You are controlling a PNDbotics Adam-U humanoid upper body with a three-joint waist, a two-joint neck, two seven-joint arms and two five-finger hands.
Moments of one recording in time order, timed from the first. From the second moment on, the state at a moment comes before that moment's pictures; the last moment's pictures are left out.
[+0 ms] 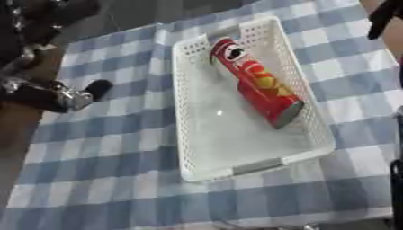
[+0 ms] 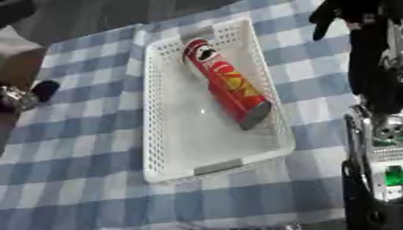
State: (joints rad) left arm 0.03 0.92 0.06 -1.99 -0.93 -0.46 0.61; right arm -0.38 -0.12 0.06 -1.96 0.09 -0.37 0.17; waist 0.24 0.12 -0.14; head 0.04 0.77
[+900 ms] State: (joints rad) left arm 0.27 0.40 0.11 -1.99 -0.85 -0.35 0.69; right arm -0.41 -0.15 0.06 -1.95 0.12 -0.39 0.16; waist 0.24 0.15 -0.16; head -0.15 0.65
